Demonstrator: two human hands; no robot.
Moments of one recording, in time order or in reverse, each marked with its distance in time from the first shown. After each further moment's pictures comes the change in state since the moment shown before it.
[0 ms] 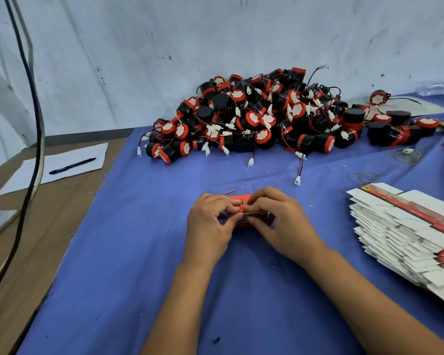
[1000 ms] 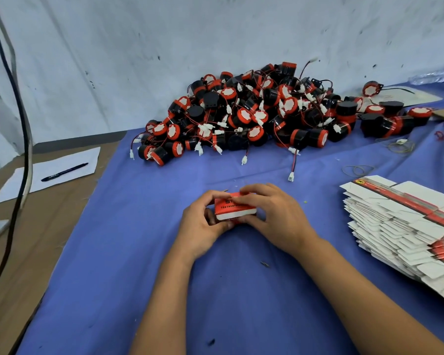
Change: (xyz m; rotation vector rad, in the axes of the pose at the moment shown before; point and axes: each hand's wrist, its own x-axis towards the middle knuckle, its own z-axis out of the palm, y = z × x) left_hand 0.010 -0.010 -0.007 -0.303 -0.329 -0.396; right_hand 0.006 0.018 0.002 -0.202 -0.096 0.068
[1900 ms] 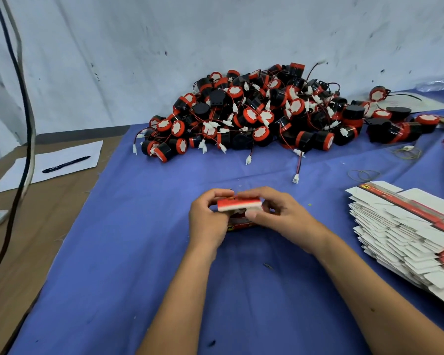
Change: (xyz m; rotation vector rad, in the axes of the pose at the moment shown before) left_hand 0.008 0.009 0.029 -0.297 0.295 -0.184; right_hand 0.002 0.000 -0.011 0.769 -0.206 0.274
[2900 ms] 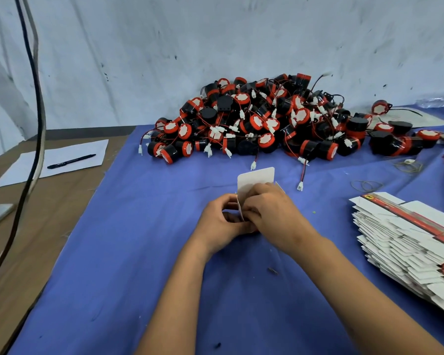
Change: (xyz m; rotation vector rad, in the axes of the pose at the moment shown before) left_hand 0.004 0.006 -0.019 0.071 -0.379 0.027; right_hand 0.018 -0.042 0.027 -0.895 0.045 -0.133
